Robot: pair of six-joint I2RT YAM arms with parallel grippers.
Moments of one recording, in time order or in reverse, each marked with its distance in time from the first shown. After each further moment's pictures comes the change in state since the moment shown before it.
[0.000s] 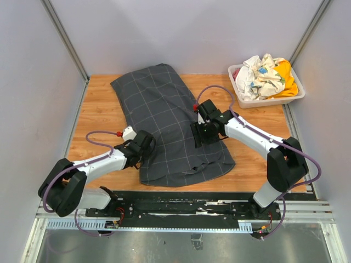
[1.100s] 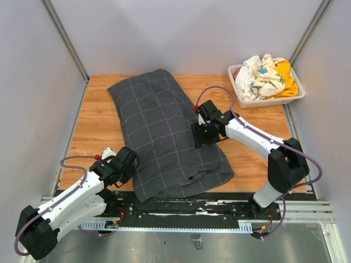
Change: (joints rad) left arm 0.000 -0.521 -0.115 -0.564 0.085 -0.304; right arm 0.000 -0.011 -0.014 -0.001 -0.005 0.009
